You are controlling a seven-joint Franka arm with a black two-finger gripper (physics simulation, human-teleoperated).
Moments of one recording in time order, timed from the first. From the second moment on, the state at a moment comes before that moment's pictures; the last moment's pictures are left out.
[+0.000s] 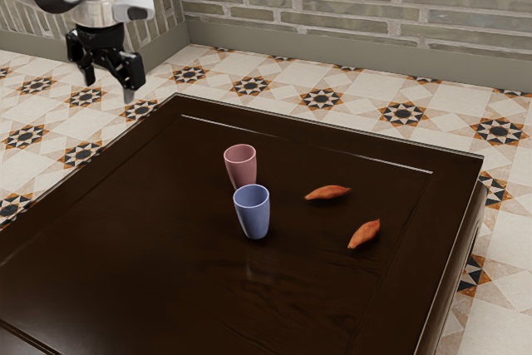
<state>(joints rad) -0.06 -0.09 0.08 -1.70 0.25 1.63 -0.01</state>
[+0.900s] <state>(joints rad) -0.06 0.61 0.08 -1.32 0.03 1.97 -0.01</state>
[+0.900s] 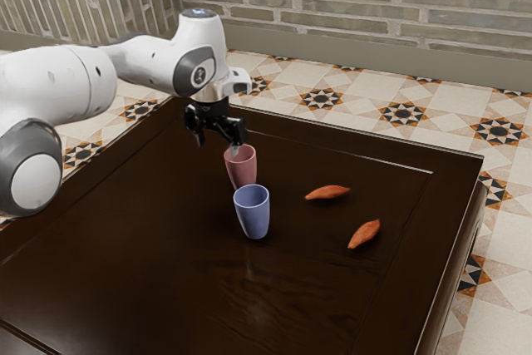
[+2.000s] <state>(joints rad) 0.01 0.80 0.06 -1.18 -0.12 2.07 0.11</state>
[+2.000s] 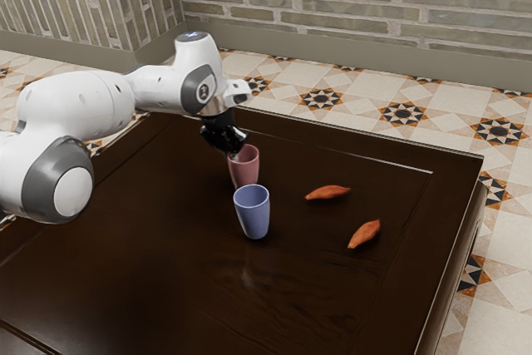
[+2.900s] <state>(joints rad) -0.13 0.17 0.04 -1.67 -0.07 1.90 -0.04</state>
